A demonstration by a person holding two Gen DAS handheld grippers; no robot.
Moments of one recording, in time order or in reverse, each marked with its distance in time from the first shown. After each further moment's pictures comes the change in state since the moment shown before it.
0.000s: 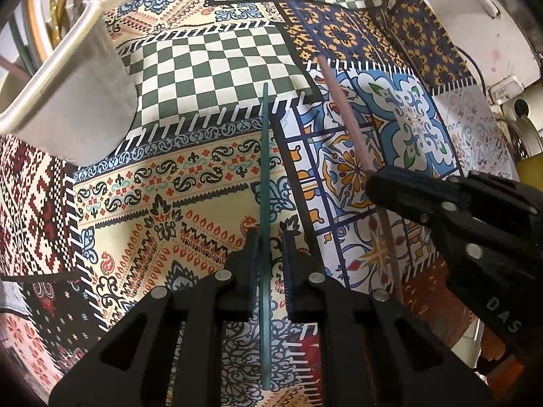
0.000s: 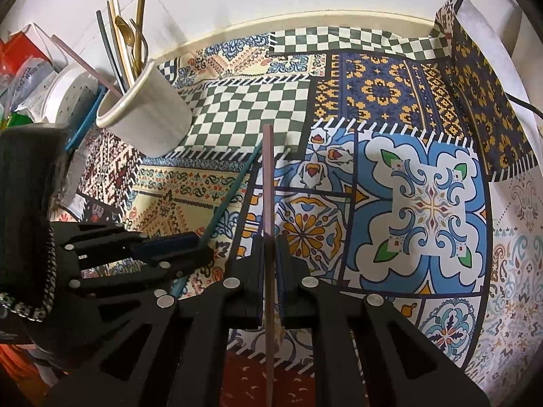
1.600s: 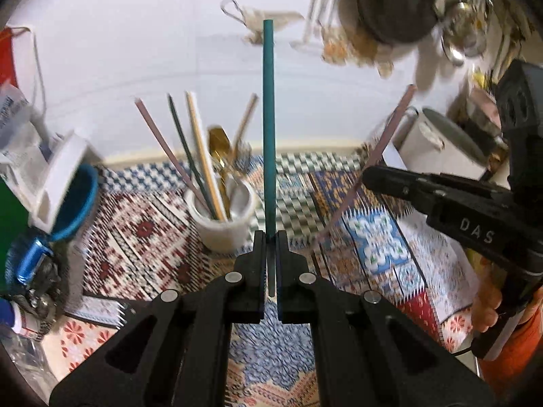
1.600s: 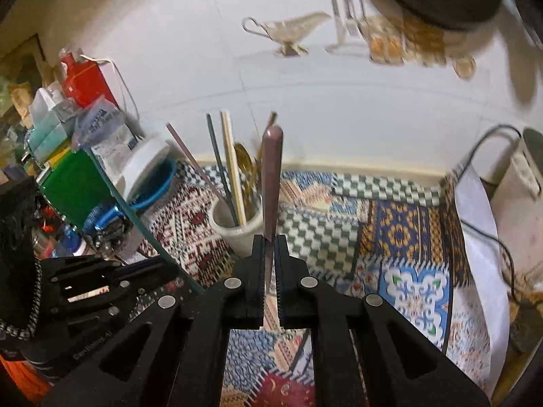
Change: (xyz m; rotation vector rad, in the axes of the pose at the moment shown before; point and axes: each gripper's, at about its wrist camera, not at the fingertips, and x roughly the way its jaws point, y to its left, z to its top) left arm -0.218 0.055 -0.066 -0.088 -0.584 0.057; right arm -0.116 0.105 0.051 -0.183 -0.349 0.030
